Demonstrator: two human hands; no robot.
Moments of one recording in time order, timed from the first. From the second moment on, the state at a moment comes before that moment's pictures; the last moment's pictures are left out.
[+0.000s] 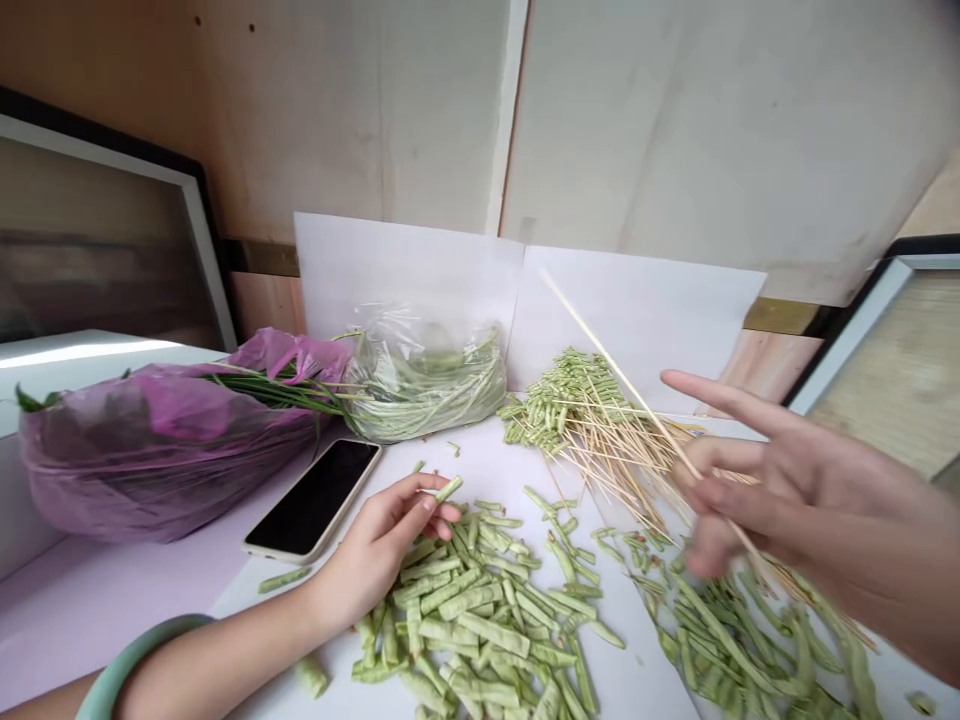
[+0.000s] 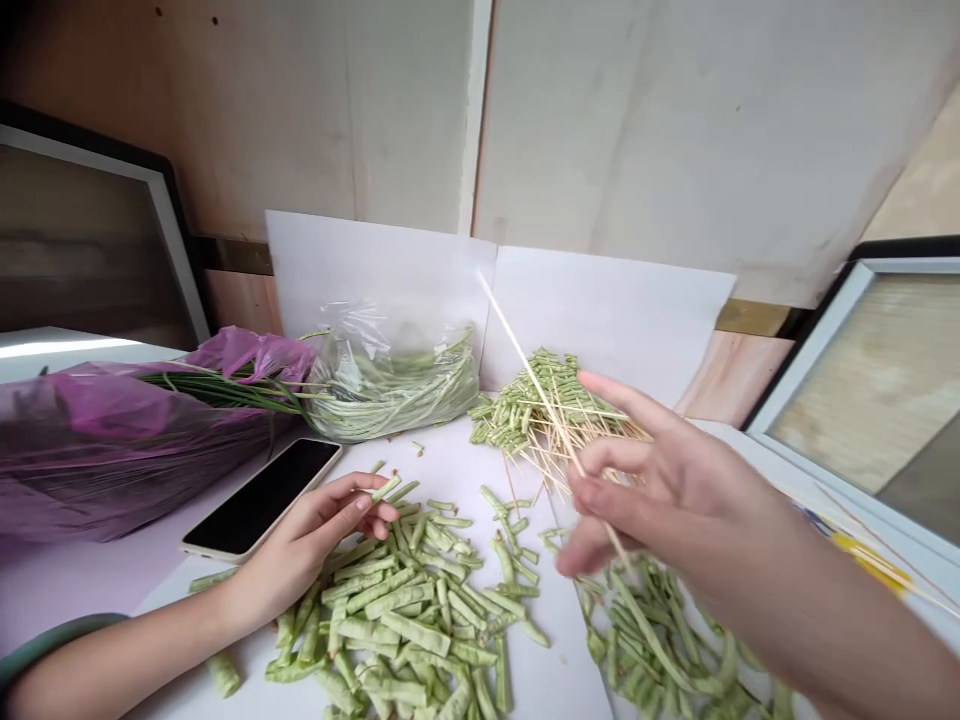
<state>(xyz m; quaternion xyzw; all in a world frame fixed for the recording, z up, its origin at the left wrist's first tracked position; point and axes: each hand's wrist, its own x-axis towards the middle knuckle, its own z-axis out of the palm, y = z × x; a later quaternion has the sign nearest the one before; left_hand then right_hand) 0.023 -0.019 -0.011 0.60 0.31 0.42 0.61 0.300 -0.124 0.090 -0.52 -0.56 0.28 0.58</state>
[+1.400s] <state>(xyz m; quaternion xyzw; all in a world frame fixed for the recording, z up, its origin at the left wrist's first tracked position) 0.019 -0.027 -0.026 0.60 0.20 0.40 0.67 0.198 -0.099 -0.041 -0.34 -0.71 0.29 0.54</state>
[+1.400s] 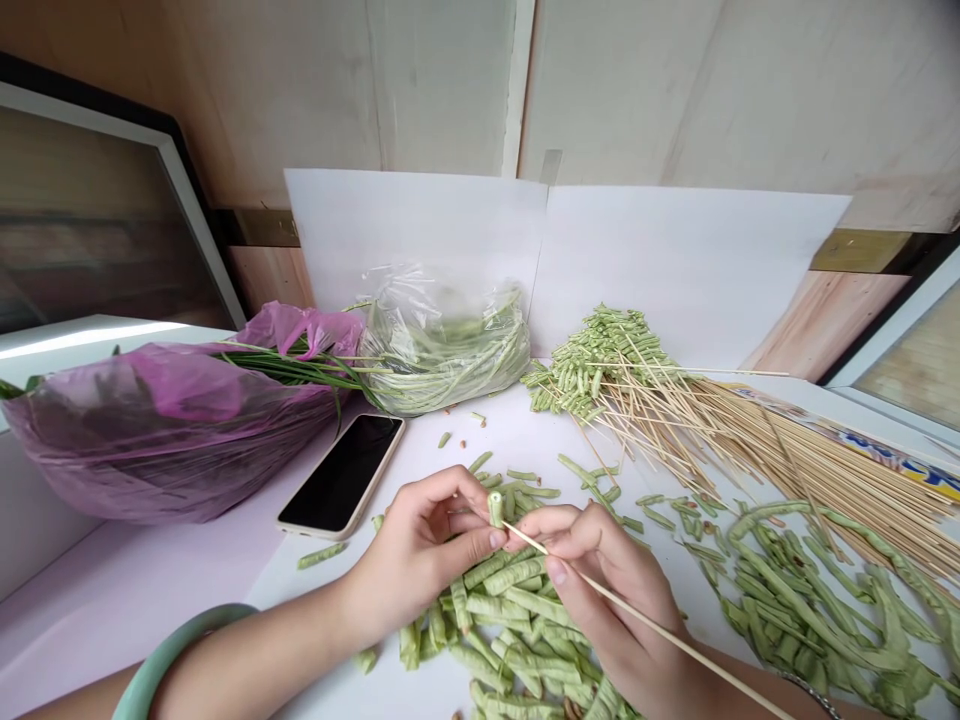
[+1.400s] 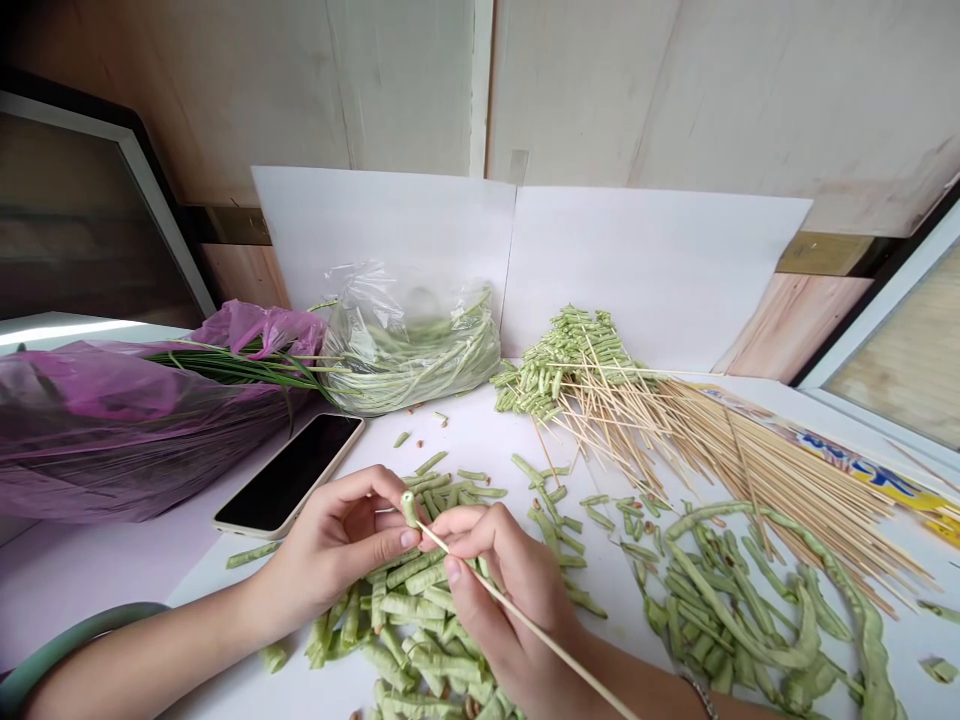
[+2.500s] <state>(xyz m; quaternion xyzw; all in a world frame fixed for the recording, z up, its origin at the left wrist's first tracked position) 0.022 -0.032 -0.020 0.56 0.25 0.38 0.69 0.193 -0.095 -0.037 -0.39 -0.74 0.05 0.54</state>
